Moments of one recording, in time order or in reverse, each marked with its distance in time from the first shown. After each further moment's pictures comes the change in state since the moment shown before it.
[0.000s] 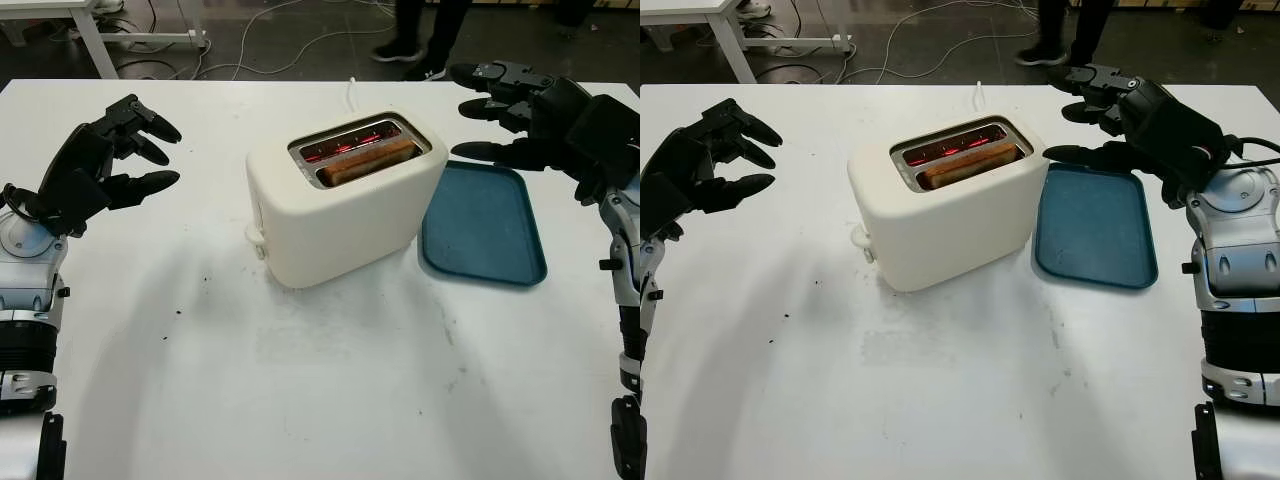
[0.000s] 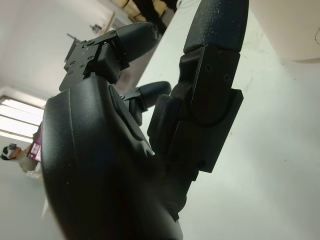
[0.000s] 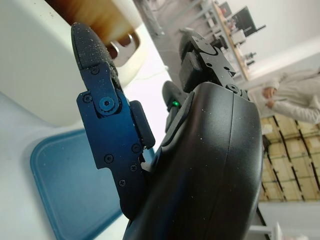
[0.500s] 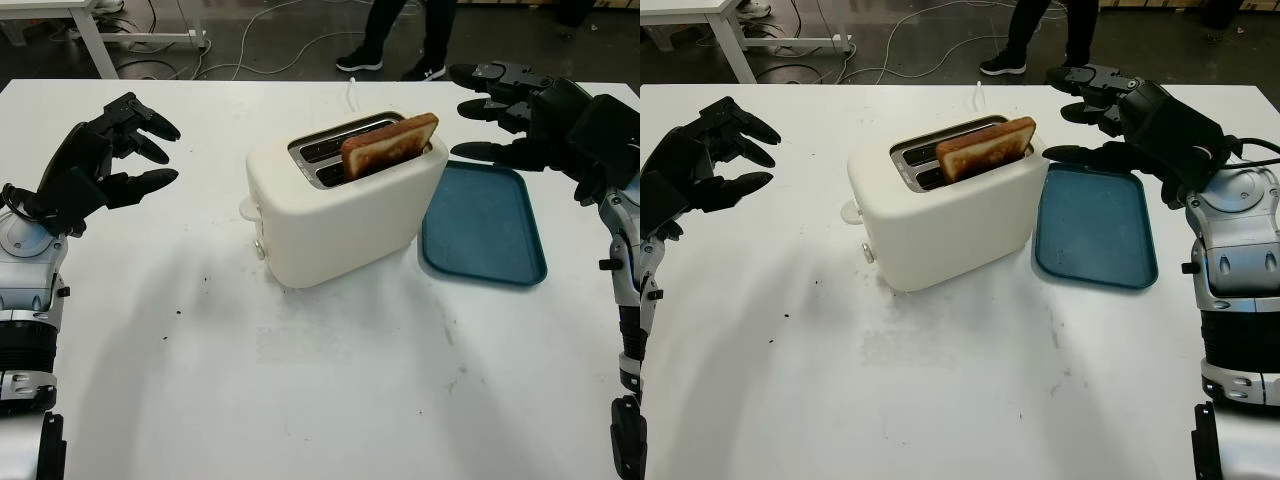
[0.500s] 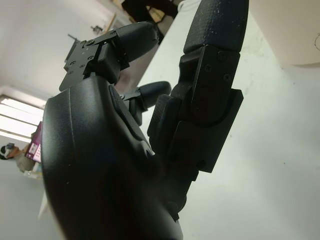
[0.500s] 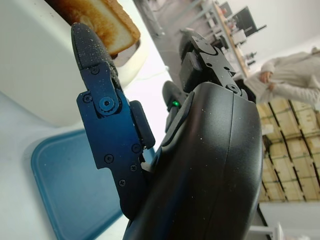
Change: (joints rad) left arm 0.000 0.000 0.000 -0.002 -0.021 0.002 0.000; right arm 0.000 0.000 0.000 0.003 0.005 0.000 0.000
